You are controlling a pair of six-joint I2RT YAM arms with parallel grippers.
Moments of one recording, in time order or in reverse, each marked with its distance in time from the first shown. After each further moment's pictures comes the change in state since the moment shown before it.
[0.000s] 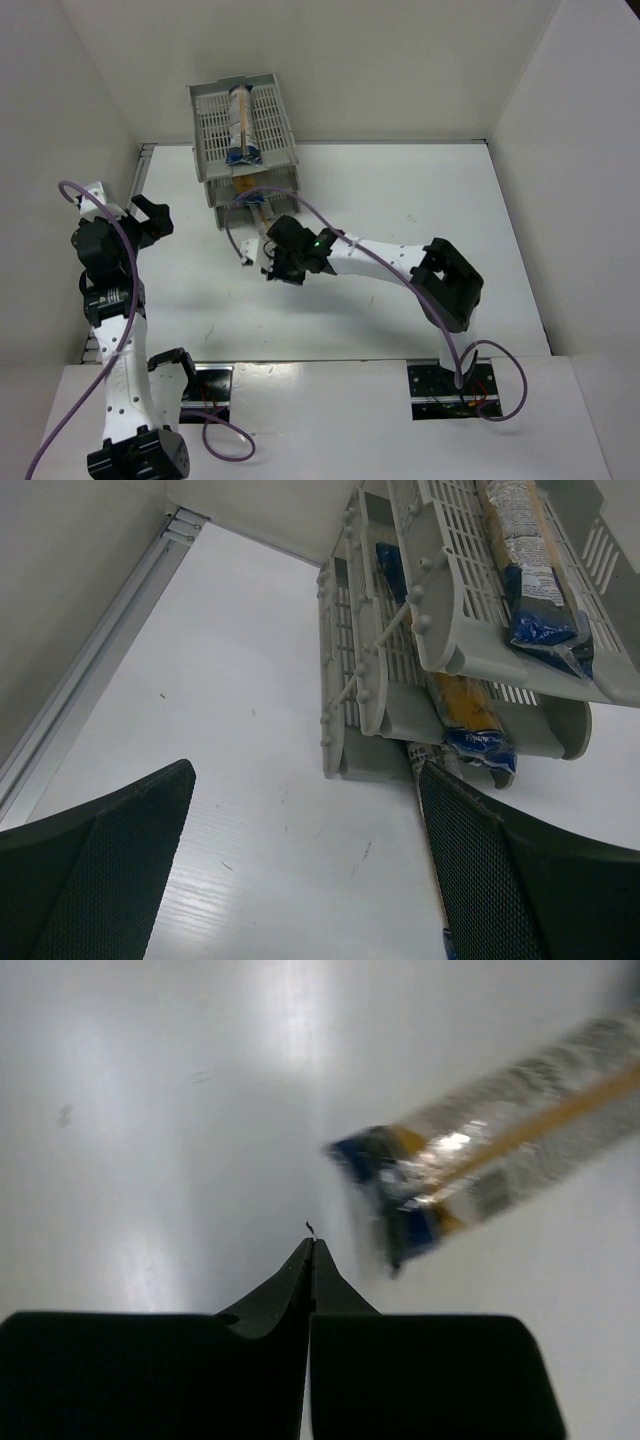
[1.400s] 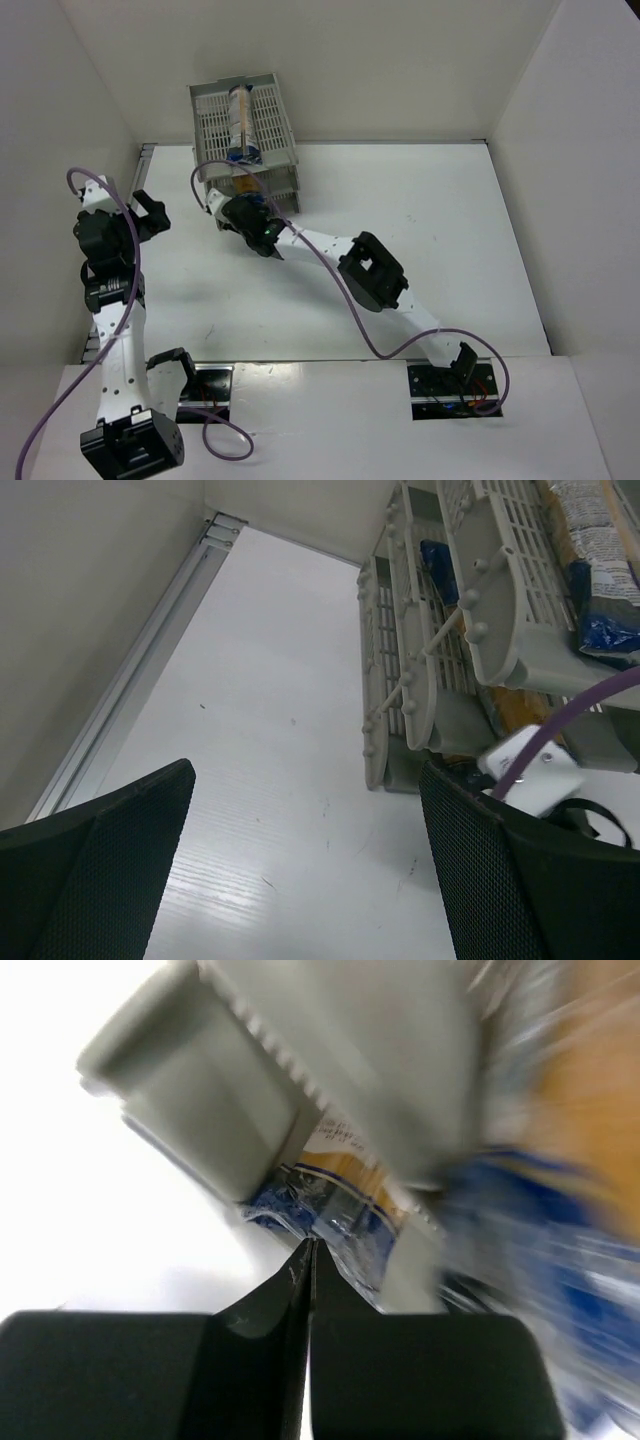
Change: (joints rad) left arm 0.000 0.098 0.000 0.069 -0.053 0.084; right arm 0.025 0.641 0.657 0.333 0.615 0.000
